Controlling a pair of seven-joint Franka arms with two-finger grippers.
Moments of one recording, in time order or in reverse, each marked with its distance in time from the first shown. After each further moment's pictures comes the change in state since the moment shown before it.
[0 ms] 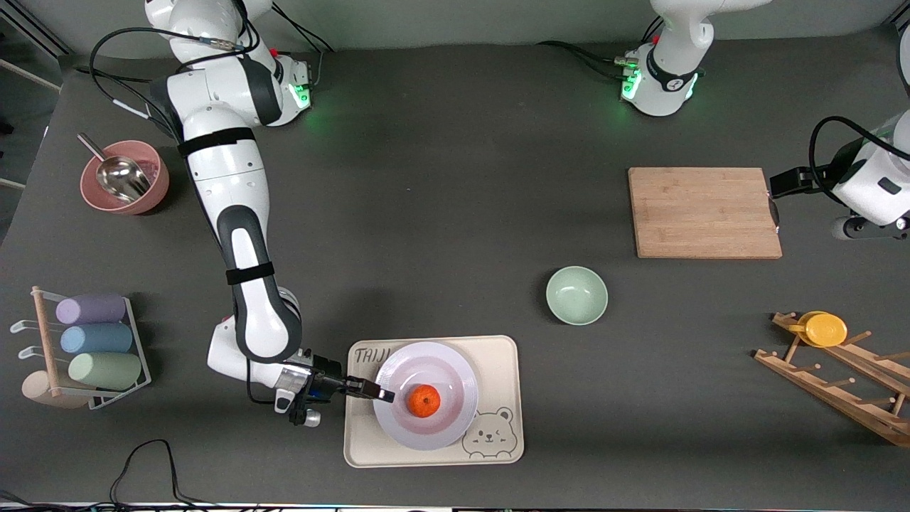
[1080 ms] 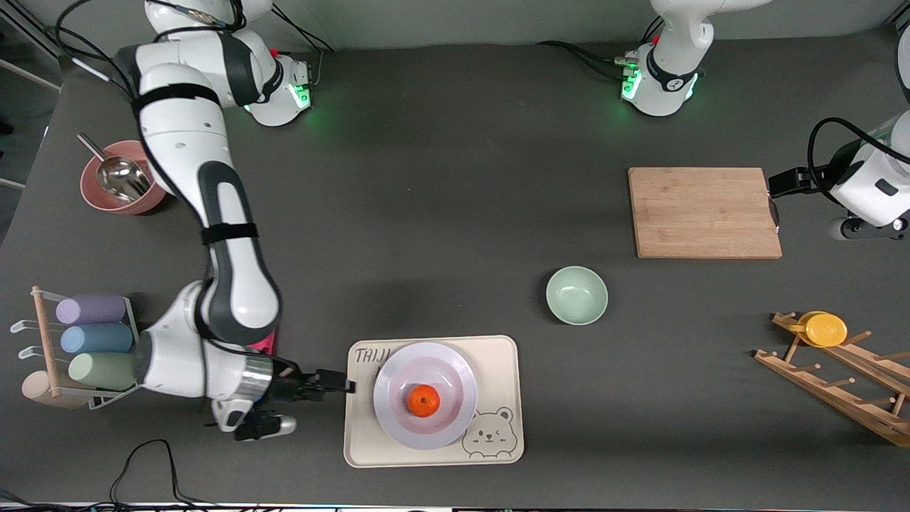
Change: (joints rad) left arm 0.002 0.002 -0.002 -0.005 0.000 -0.003 0.001; right arm -0.054 -0.218 -0.078 0.039 -0.707 -0.276 0.249
